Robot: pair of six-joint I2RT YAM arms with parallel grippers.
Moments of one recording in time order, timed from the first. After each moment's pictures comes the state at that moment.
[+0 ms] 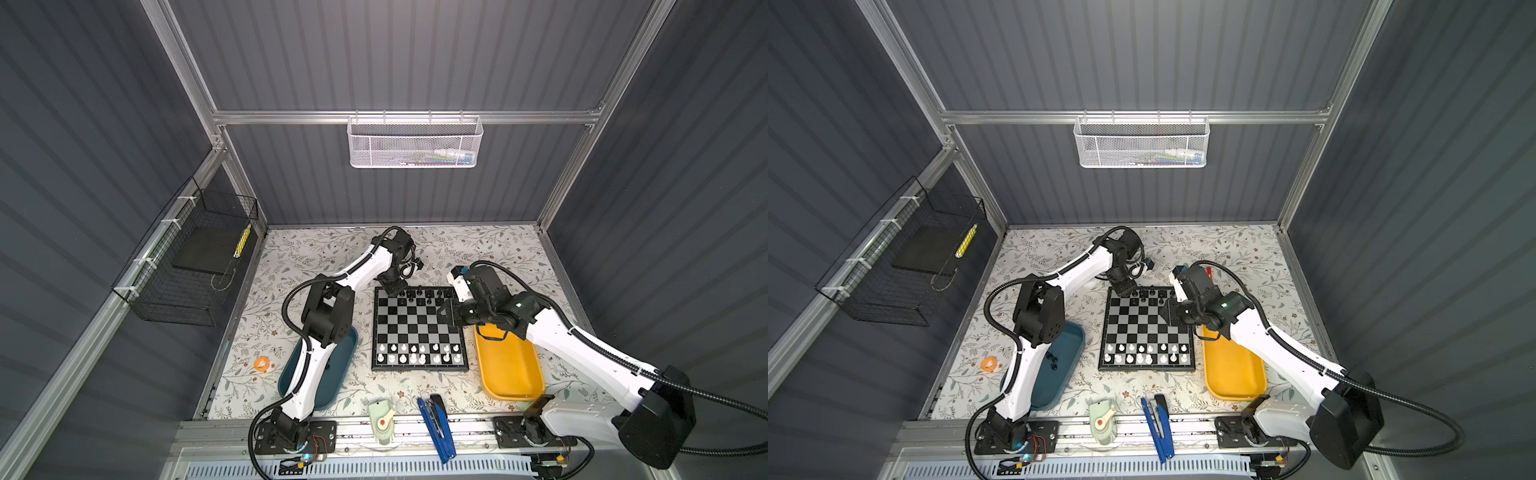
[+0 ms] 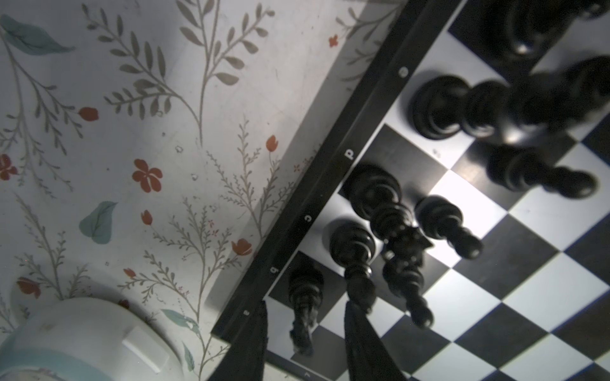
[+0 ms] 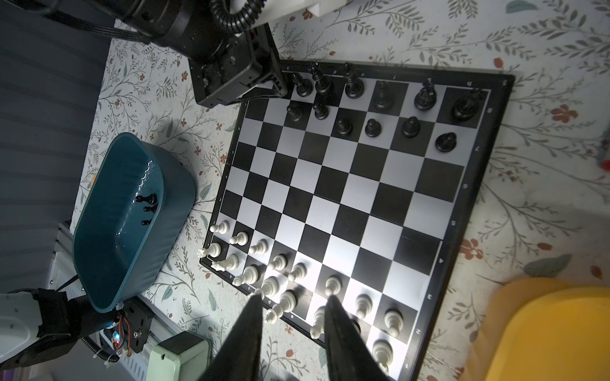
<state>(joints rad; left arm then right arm) -0.60 2.32 2.05 -1.14 -0.01 0.50 0.63 1.24 0.99 -0.63 -0.18 0.49</state>
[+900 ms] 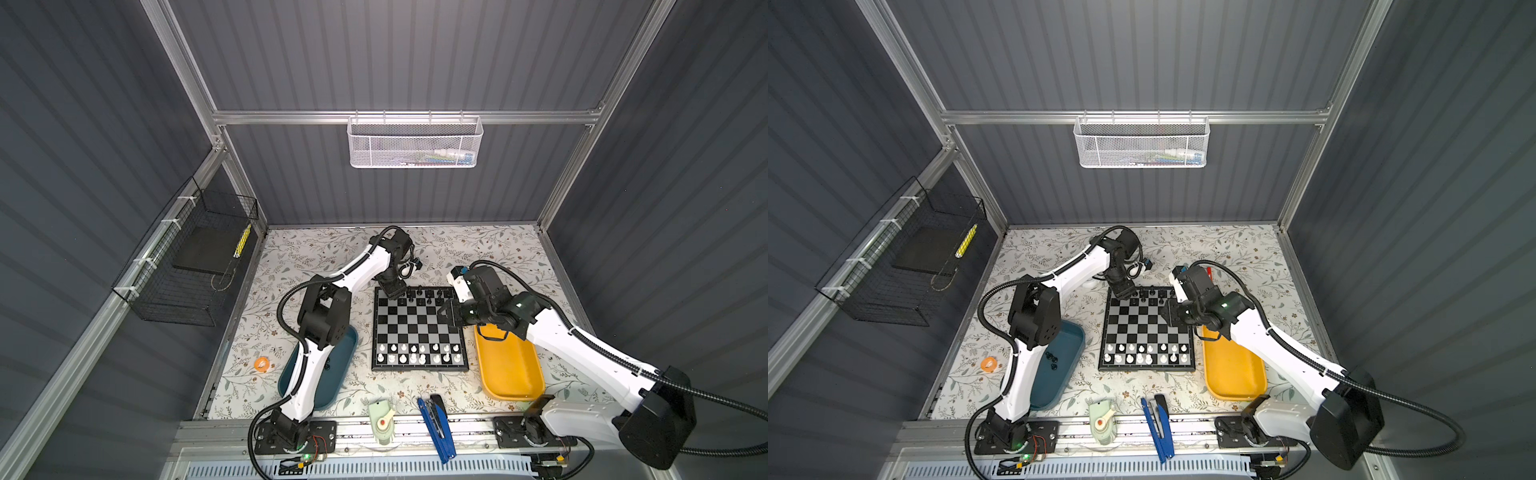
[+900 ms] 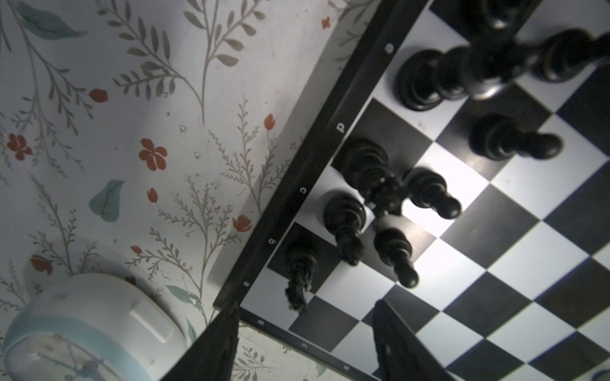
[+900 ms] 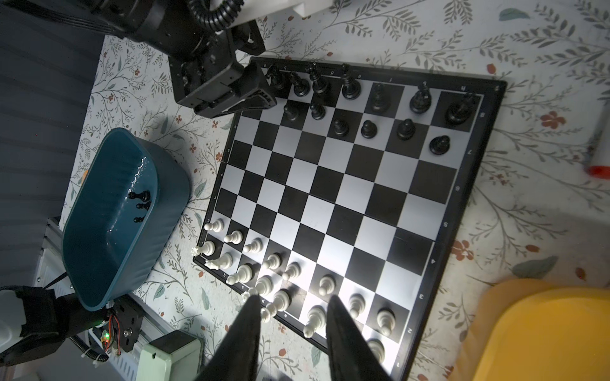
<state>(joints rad) -0.60 2.27 2.01 -1.14 -0.02 0.50 0.63 1.24 0.99 -0.63 -0.16 0.46</state>
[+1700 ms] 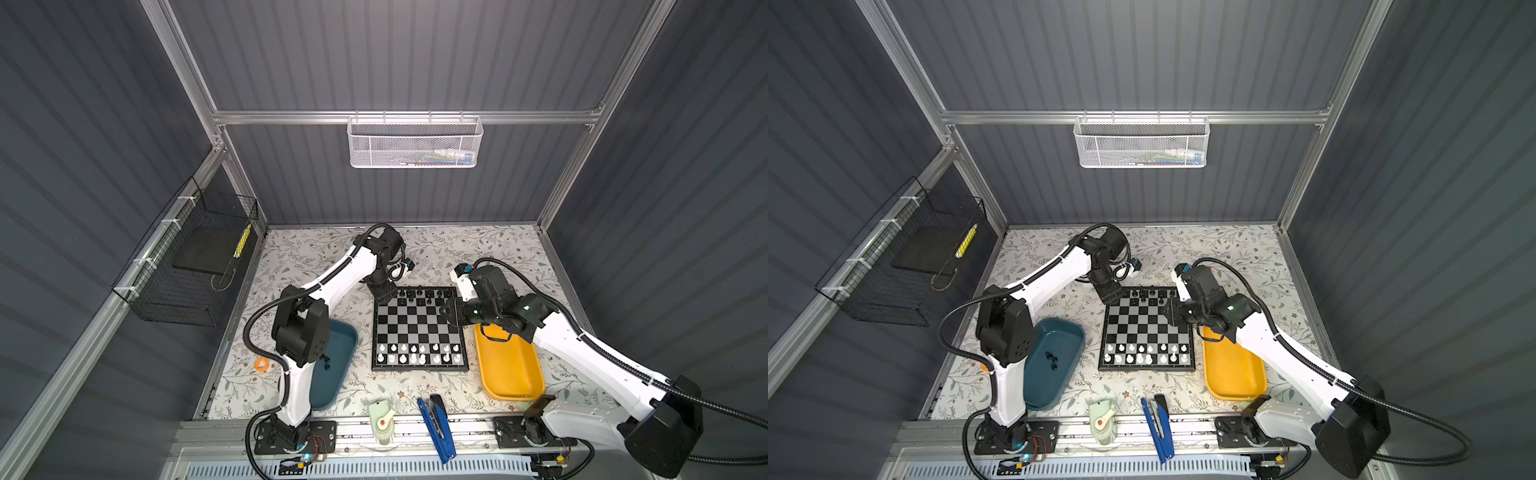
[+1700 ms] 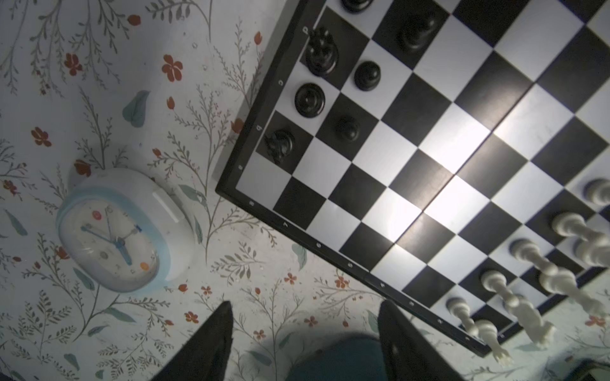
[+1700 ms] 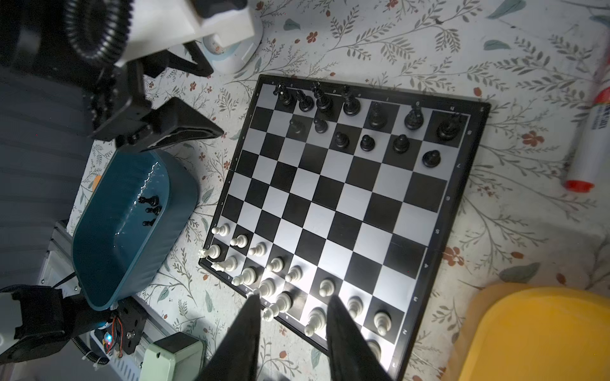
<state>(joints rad) -0.59 1.98 1.79 -1.21 -0.03 0.50 0.62 1.19 0.99 -0.63 -0.15 0.44</state>
